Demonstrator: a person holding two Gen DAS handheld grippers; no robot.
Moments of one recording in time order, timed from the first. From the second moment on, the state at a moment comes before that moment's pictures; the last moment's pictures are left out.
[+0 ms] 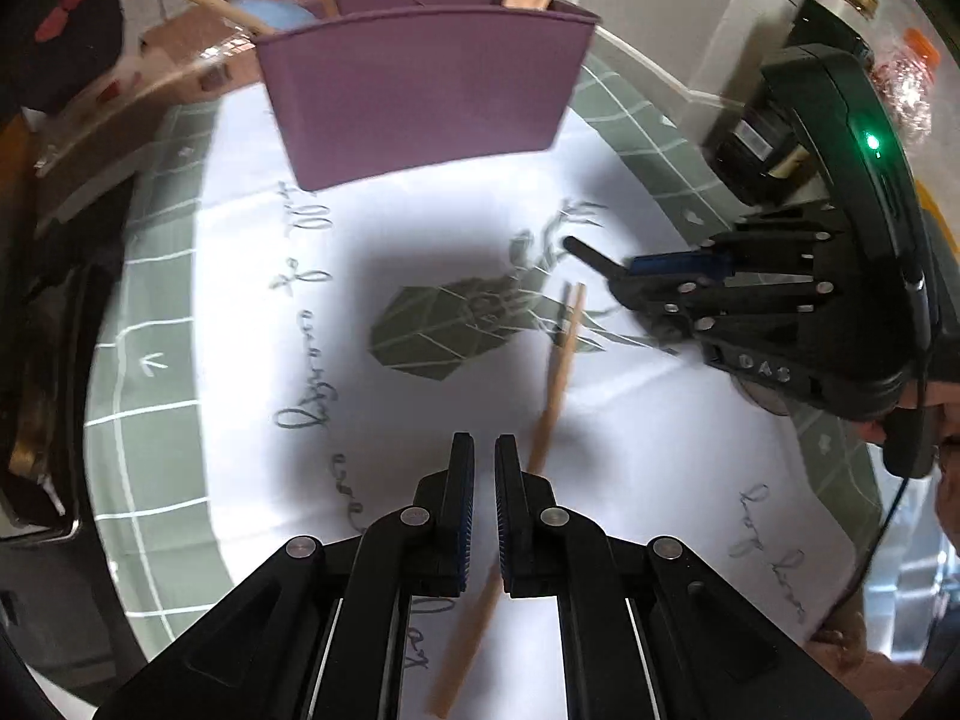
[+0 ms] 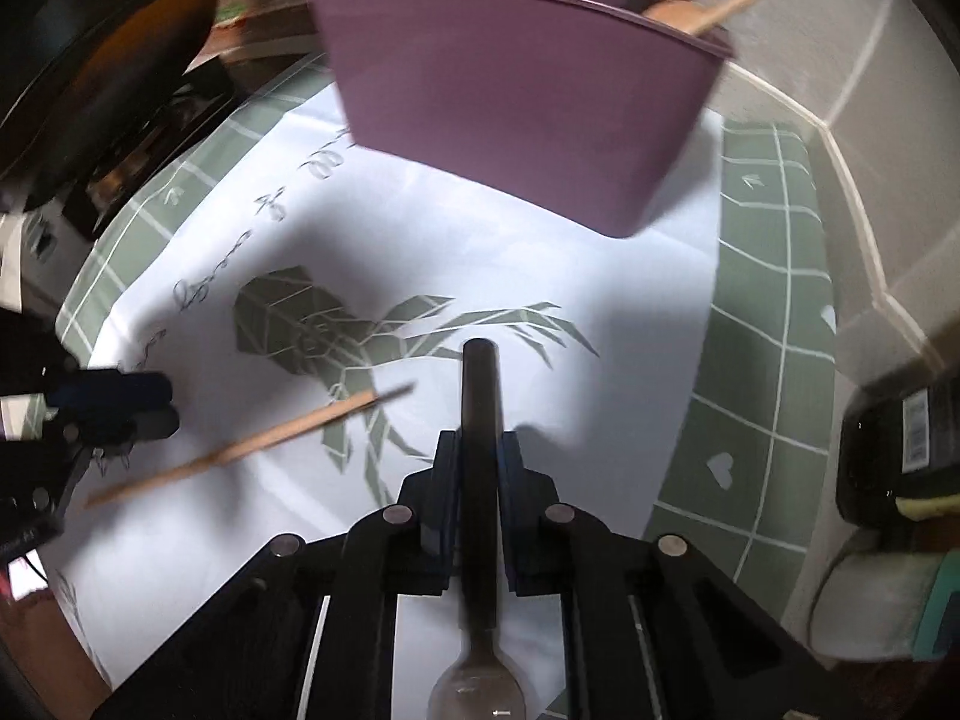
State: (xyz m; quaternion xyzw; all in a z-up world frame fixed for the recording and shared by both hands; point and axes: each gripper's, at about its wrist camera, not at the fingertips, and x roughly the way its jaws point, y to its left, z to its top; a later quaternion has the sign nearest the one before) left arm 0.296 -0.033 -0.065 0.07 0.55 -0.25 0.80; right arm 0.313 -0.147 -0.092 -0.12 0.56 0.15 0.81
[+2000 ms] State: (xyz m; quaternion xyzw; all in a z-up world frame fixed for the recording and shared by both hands) left arm 0.309 -0.064 -0.065 0.21 0.56 -0.26 0.76; right arm 0.284 -0.166 -0.077 -0.02 0.54 0.15 0.83
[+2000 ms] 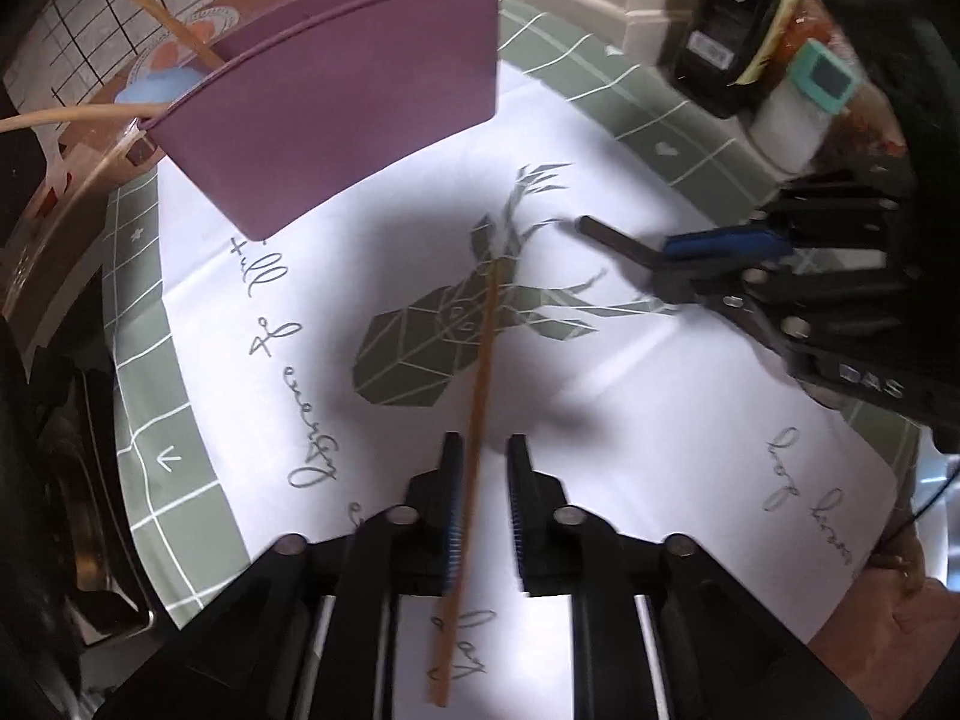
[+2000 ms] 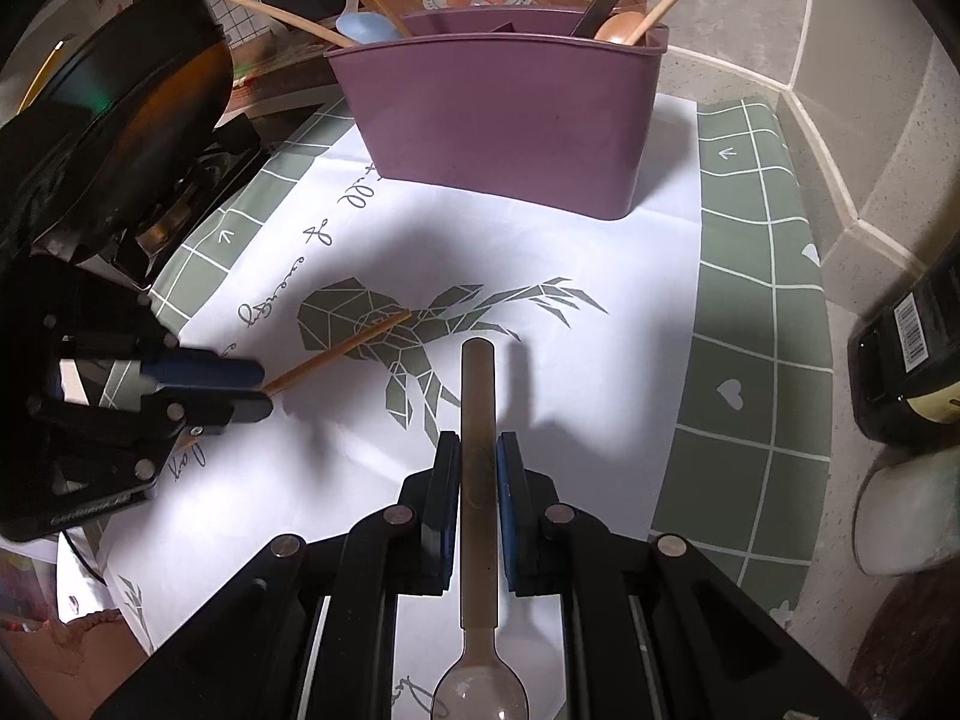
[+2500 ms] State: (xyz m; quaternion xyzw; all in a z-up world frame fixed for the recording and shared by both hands) left arm 0.336 -0.079 -0.083 0.21 0.58 -0.29 0.73; right arm 0.286 -0.164 -0.085 -0.02 0.56 0.15 0.82
